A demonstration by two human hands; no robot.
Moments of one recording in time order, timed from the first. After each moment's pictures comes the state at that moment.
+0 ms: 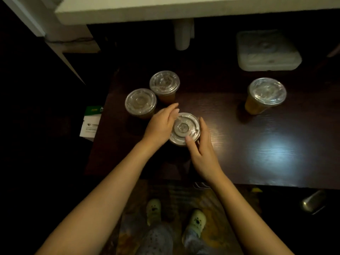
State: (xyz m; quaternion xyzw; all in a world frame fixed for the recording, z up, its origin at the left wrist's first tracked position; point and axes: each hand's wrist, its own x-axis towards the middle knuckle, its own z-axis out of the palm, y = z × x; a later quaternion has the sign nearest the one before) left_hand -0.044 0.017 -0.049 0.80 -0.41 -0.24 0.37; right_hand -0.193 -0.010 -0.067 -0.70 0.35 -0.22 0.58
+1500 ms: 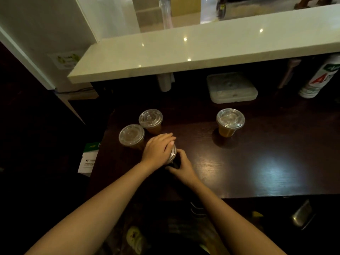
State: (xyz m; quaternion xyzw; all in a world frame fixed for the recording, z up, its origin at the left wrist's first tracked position) left_hand -0.063 -0.001 -0.037 0.81 -0.55 -0.10 0.17; right_hand -0.182 -0.036 -0.107 -0.69 0.33 -0.19 0.62
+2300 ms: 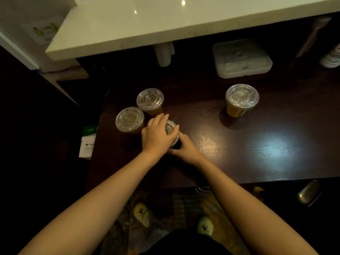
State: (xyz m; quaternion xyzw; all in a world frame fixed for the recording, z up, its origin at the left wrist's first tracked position) left_hand -0.061 -0.003 -0.049 0.86 -0.47 -0.06 0.18; right_hand -0.166 -0.058 -0.103 -0.72 0.28 -0.15 0.62
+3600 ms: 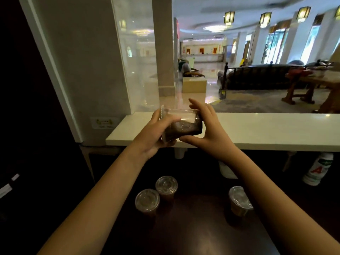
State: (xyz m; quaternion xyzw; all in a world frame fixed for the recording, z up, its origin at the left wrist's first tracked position) left_hand -0.024 -0.006 0.238 0.55 -0.37 -0.37 0.66; right_hand -0.153 -0.116 0.219 -0.87 0.07 -0.40 0.27
